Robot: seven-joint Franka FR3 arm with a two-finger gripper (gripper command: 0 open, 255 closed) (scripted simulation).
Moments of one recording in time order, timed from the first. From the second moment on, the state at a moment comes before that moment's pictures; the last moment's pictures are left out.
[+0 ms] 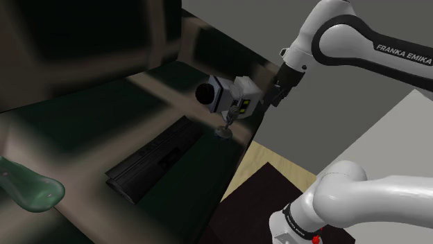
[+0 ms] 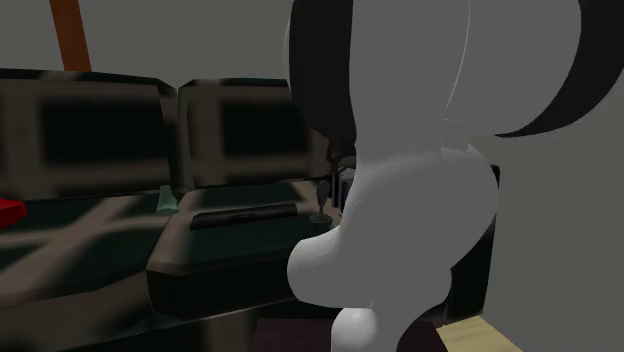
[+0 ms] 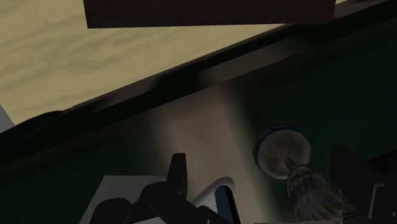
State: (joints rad) arm -0.01 -0.75 -0.06 -2.41 0.02 1.68 -0.09
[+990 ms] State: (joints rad) arm 0.08 -0.35 -0.09 -2.20 0.26 1.70 -0.08
